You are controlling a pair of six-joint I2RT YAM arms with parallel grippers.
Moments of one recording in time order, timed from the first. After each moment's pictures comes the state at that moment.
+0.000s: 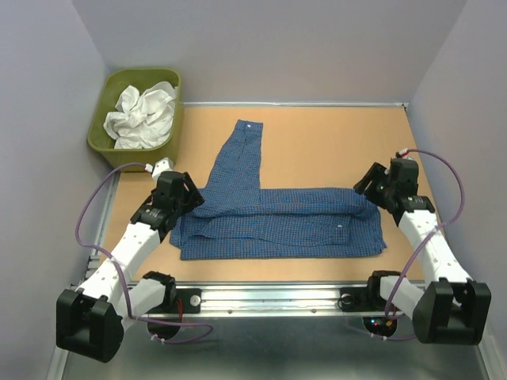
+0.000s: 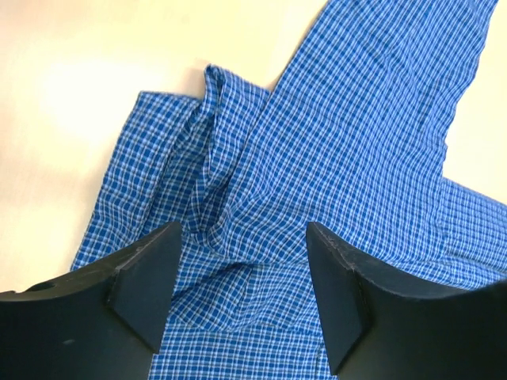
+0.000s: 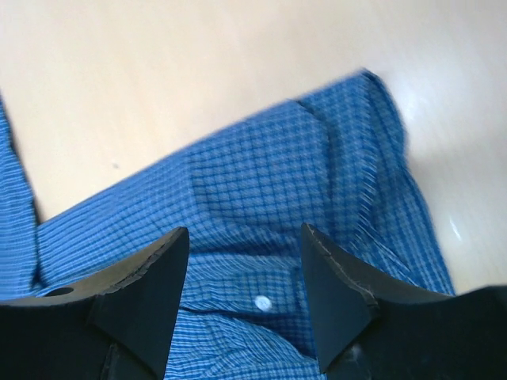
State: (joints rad) left arm -0.30 0.96 0.64 -0.42 -0.23 -0.68; right arm -0.06 0.98 0.69 -0.43 0.00 0.53
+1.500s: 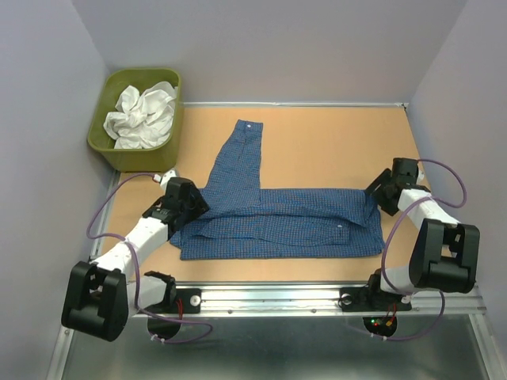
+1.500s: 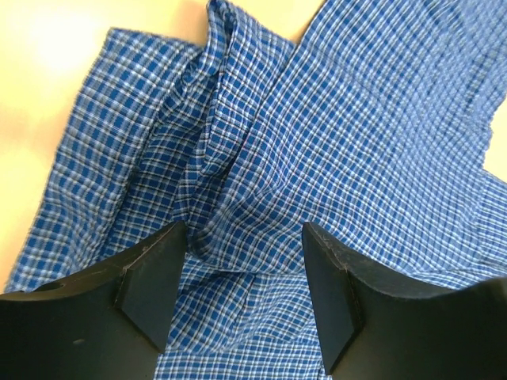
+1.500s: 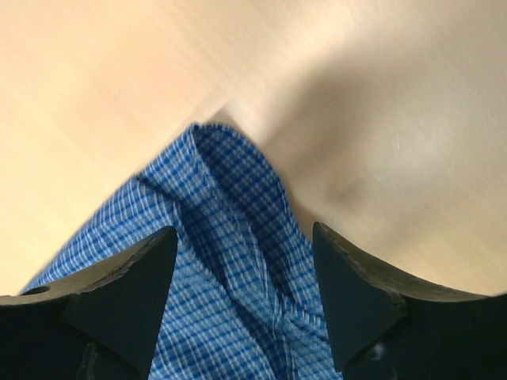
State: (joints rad) left arm -0.30 1.08 0.54 -0.30 -0.17 -0.77; right arm -0.18 1.37 0.74 -0.35 0.13 0.60
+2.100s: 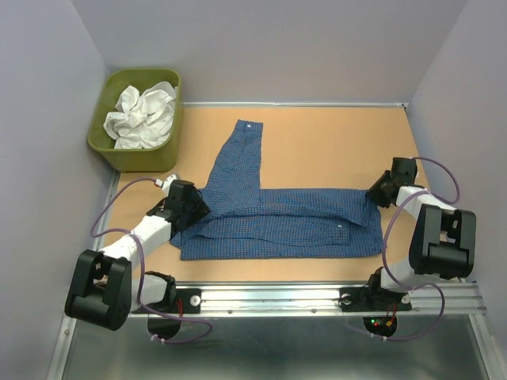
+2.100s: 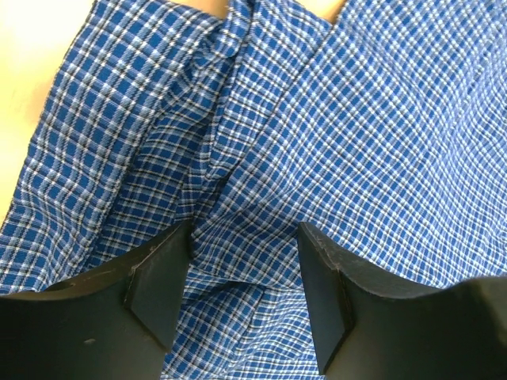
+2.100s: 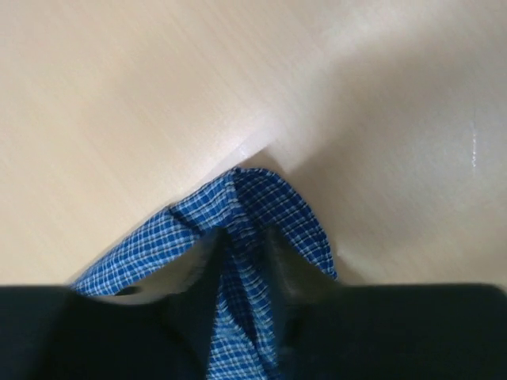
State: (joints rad) left arm -0.30 1.18 0.50 -0.22 -0.14 -0.83; right arm -0.22 1.49 0.74 -0.17 -0.01 0.58
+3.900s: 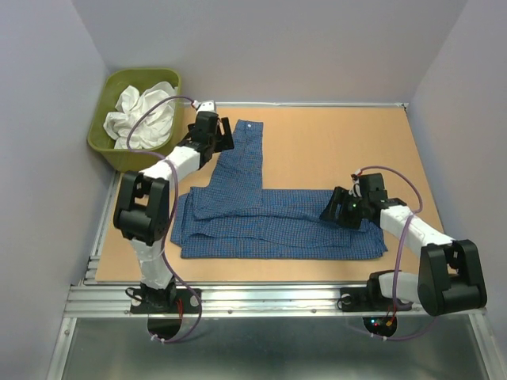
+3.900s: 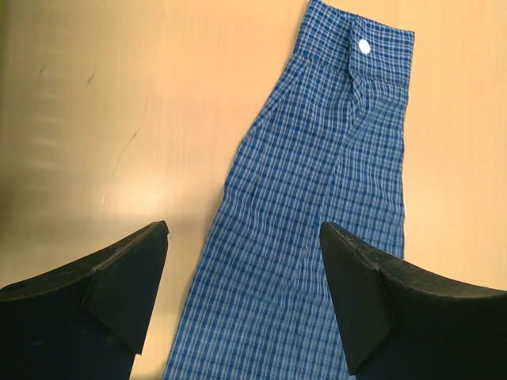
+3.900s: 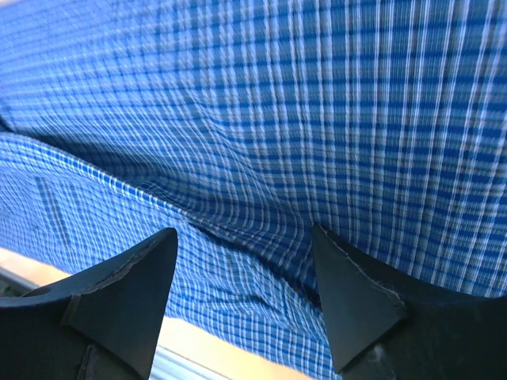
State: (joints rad) left arm -0.33 1.81 1.29 -0.08 -0.19 -0.37; right arm 0.13 1.24 0.59 -0.34 -0.36 0.49
